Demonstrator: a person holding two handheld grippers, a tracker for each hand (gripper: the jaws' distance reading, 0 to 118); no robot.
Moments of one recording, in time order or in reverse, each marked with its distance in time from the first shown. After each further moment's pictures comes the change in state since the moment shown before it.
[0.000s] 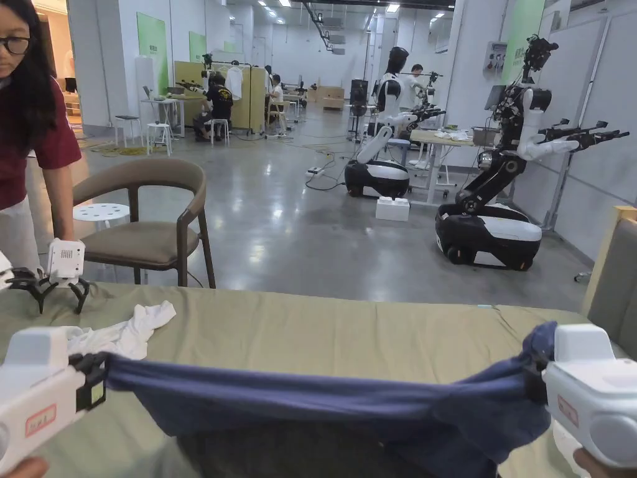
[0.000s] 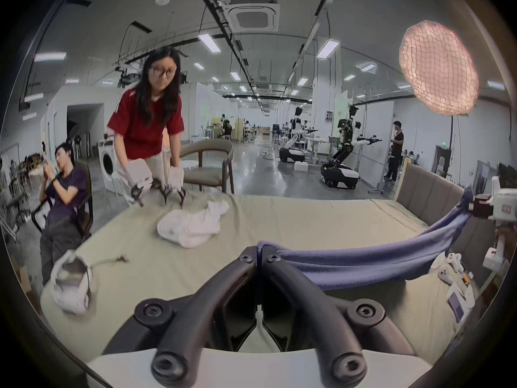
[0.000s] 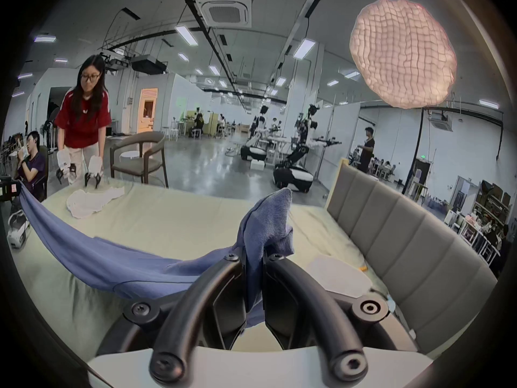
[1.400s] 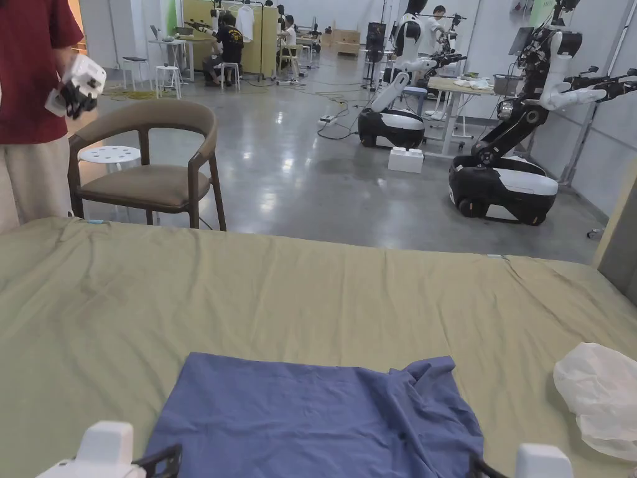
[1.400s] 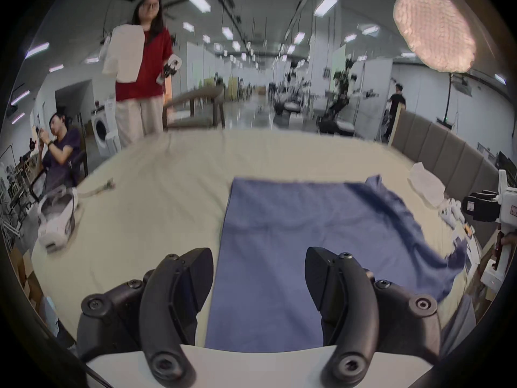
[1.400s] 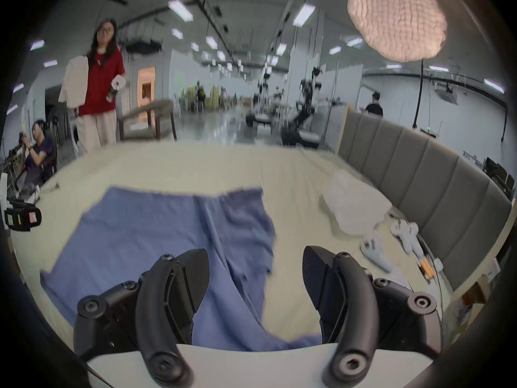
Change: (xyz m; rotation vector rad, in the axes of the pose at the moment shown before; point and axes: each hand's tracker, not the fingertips) left arm 0.044 -0.143 0.009 -0.163 -0.005 -0.057; right arm -0.083 -0.144 0.054 -0.079 0.046 -0.079
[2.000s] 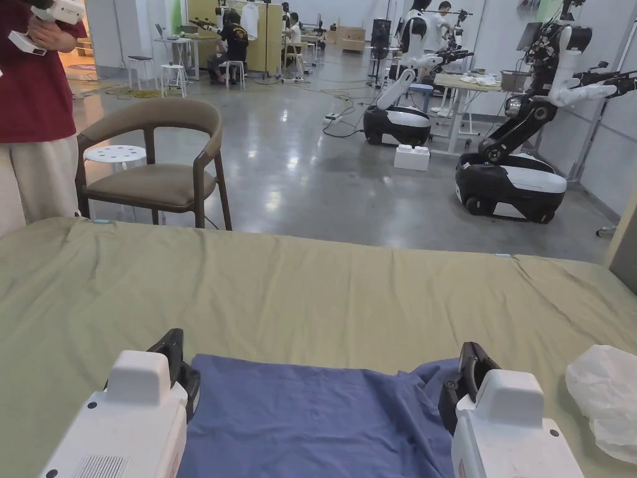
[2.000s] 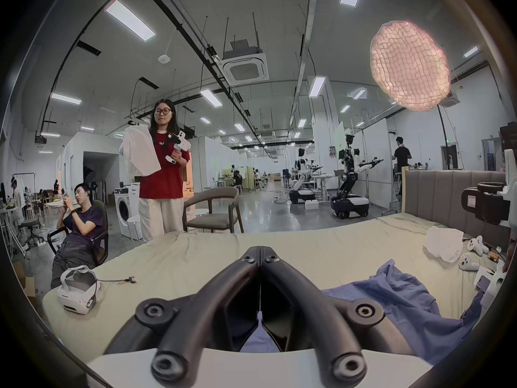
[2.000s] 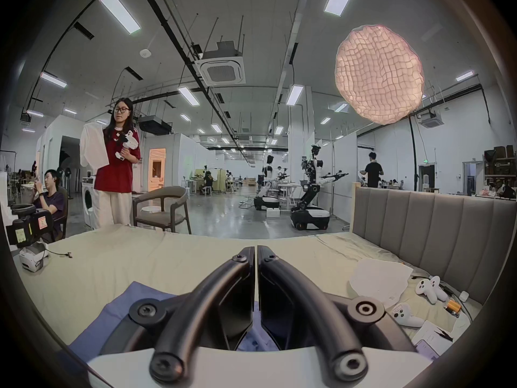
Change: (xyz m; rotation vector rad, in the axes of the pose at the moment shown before) left arm 0.046 0.053 0.032 0.476 0.137 -0.081; right arm -0.059 0.057 0.011 0.428 0.028 -0.056
